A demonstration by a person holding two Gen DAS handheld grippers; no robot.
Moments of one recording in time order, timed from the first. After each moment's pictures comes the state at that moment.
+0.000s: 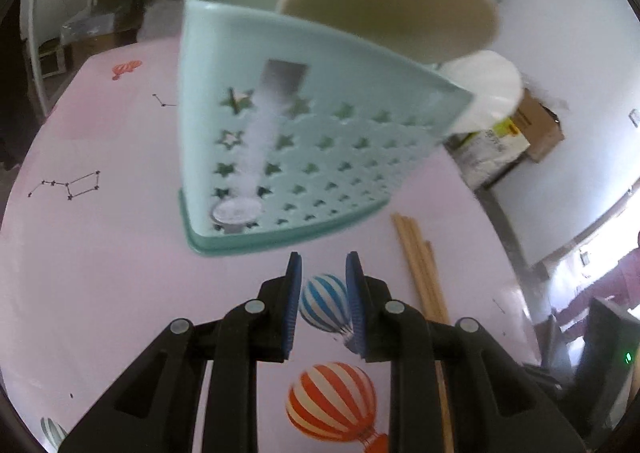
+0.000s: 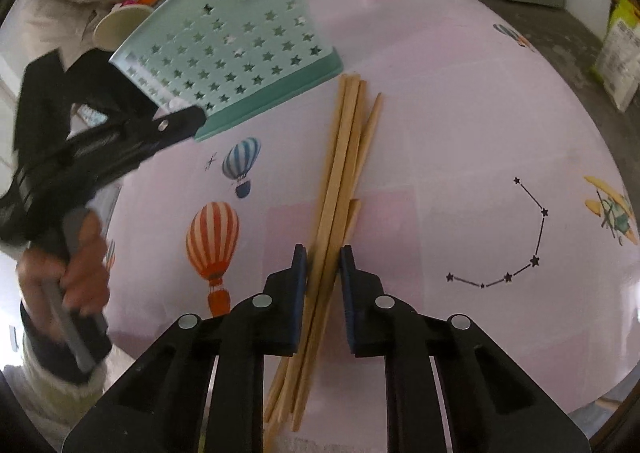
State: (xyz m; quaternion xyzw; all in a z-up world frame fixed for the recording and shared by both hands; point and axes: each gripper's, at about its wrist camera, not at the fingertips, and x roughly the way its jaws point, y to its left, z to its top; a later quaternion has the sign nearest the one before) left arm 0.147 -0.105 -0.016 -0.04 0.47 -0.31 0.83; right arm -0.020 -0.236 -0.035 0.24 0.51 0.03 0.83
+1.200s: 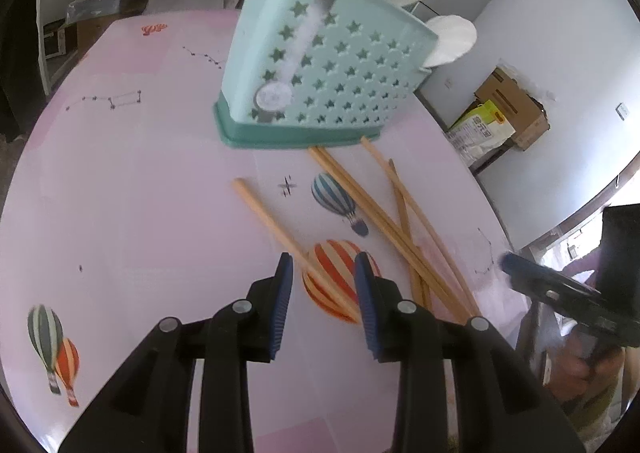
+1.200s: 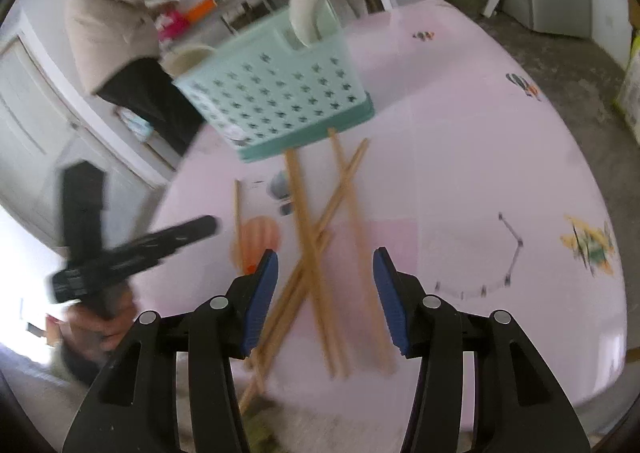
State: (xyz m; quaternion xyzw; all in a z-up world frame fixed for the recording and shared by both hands) left arm 0.073 -0.043 -0.033 -0.06 0.48 -0.33 0.81; right arm -0.056 -0.248 0.000 0.26 0.44 0.11 0.85
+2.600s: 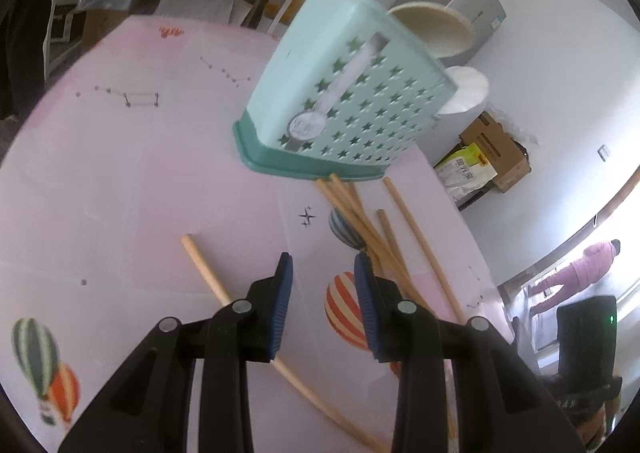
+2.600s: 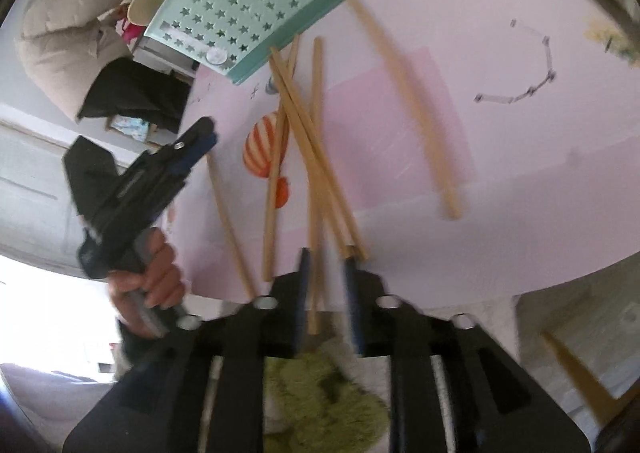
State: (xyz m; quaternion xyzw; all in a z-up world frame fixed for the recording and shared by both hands) left arm 0.082 -0.010 -0.037 -0.13 0.44 -0.35 0.82; right arm -0.097 -0.235 -0.036 0.36 0.53 0.08 0.77
